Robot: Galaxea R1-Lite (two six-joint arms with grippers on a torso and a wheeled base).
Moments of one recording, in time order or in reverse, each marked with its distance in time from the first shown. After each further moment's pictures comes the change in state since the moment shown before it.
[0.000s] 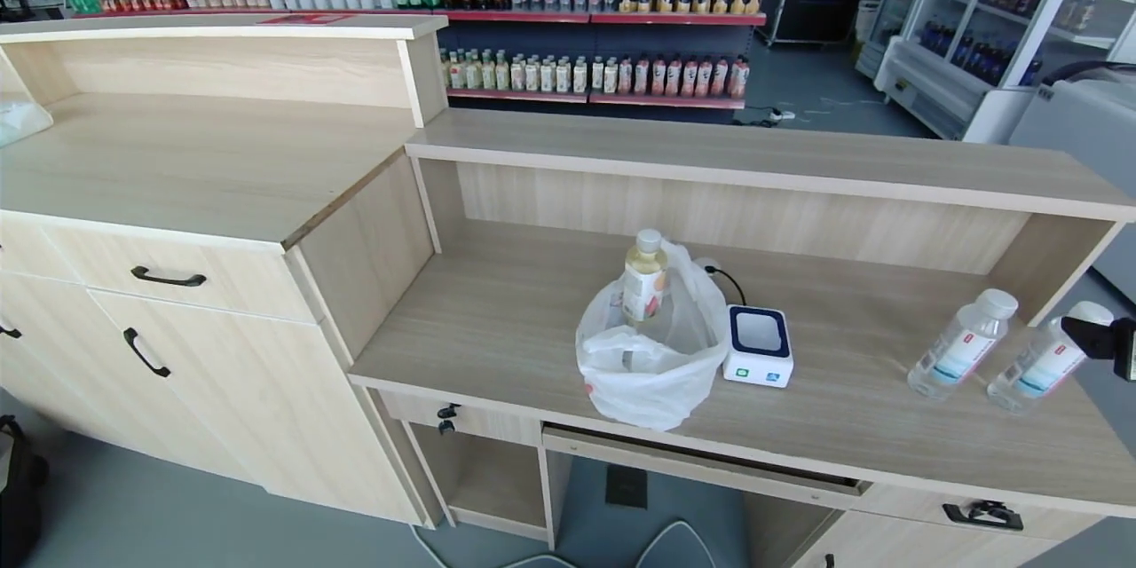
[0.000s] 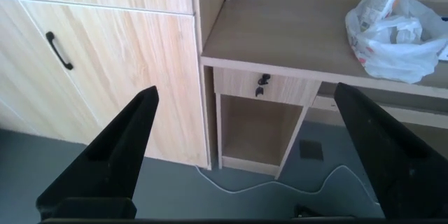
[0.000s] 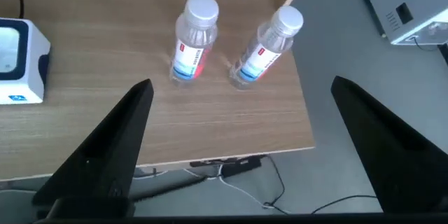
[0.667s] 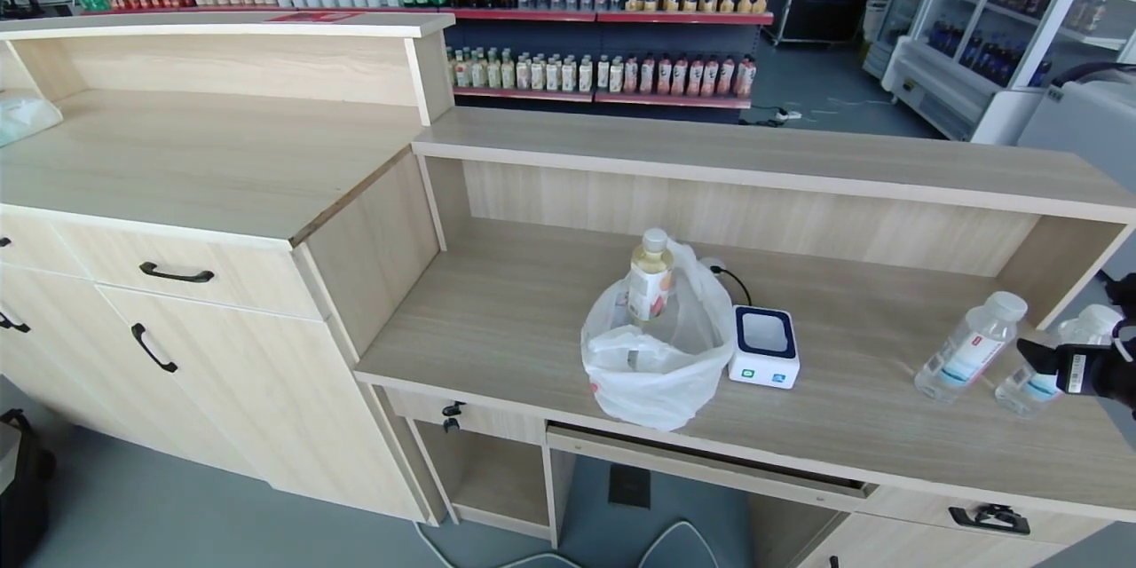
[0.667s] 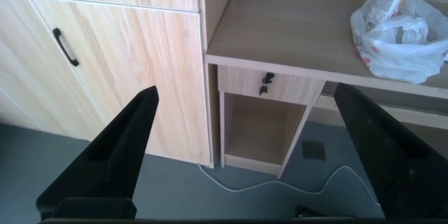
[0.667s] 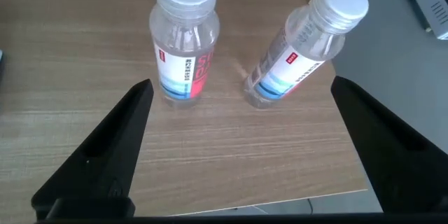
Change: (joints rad) left arm 0.000 0.000 0.000 0.000 0.000 0.000; right arm -0.128 0.476 -0.035 -0.433 0.170 0.031
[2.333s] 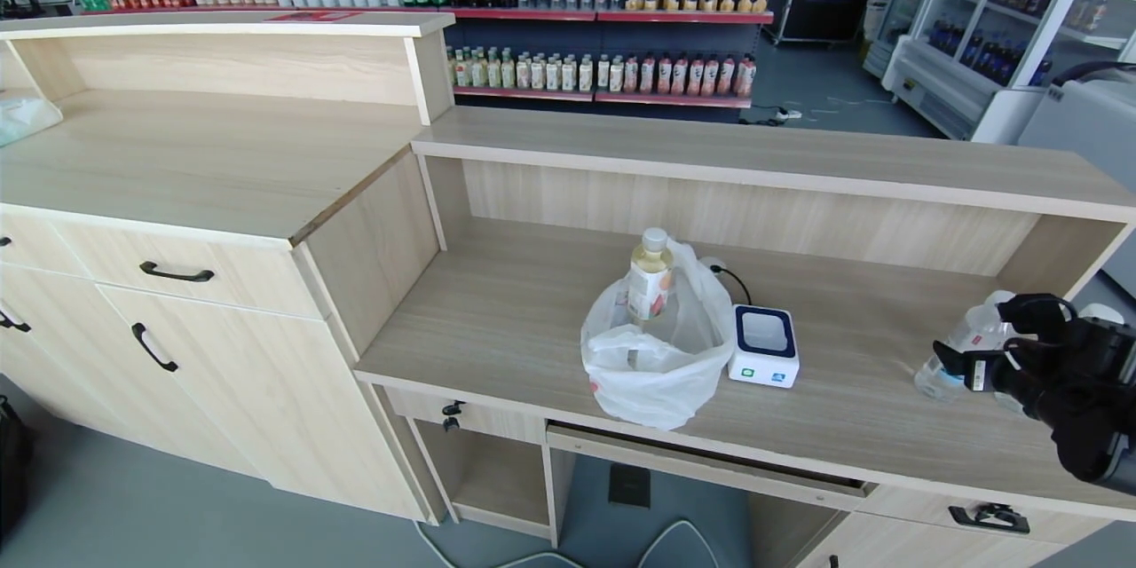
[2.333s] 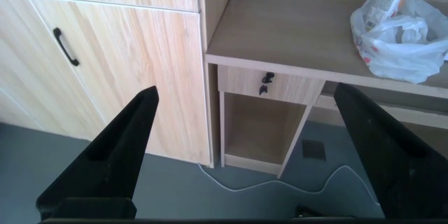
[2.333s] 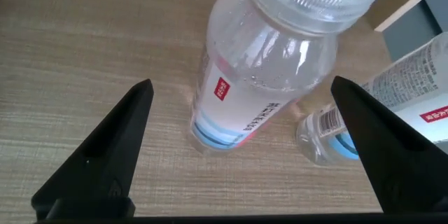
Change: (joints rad) left arm 0.000 0.000 0.000 0.000 0.000 0.000; right arm 0.108 0.394 -0.191 -0.269 0.010 -0.019
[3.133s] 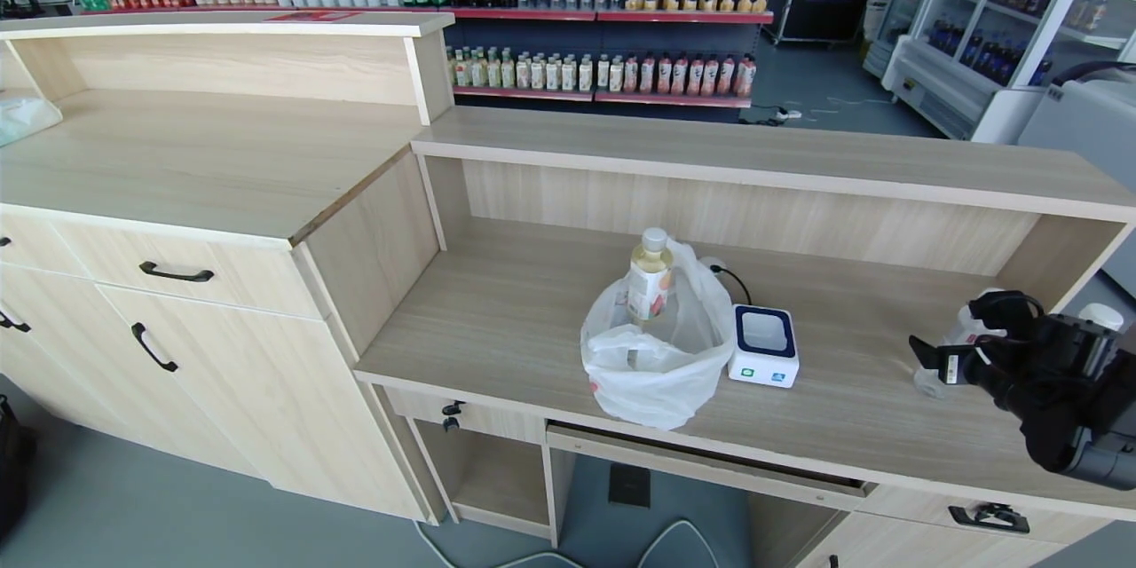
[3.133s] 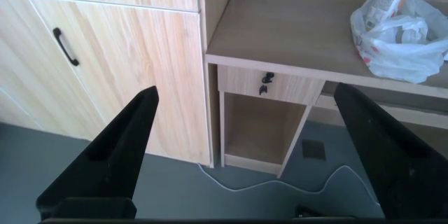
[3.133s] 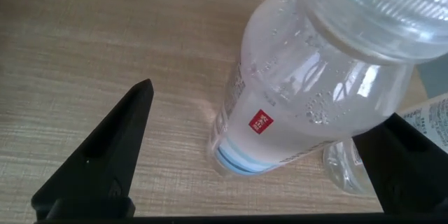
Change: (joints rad) left arm 0.000 0.000 0.000 0.000 0.000 0.000; right arm 0.050 0.074 -0.095 0.003 -0.001 0.001
